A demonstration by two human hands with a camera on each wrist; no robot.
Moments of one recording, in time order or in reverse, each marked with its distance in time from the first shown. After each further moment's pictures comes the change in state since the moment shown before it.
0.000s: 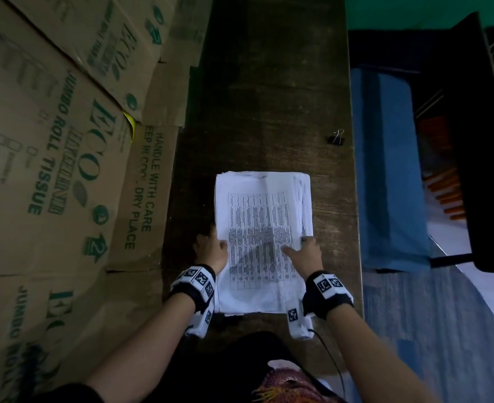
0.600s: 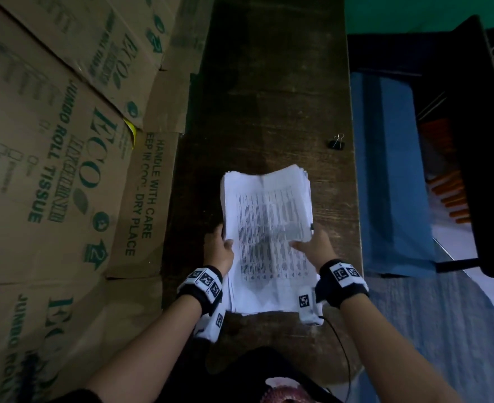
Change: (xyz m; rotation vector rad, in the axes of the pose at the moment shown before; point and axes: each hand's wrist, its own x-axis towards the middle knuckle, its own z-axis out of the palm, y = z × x) left_hand 0.002 0.019 0.003 -0.264 0.095 0.072; right_hand 0.026 -0.011 -0.034 0.196 -0.059 -0.132
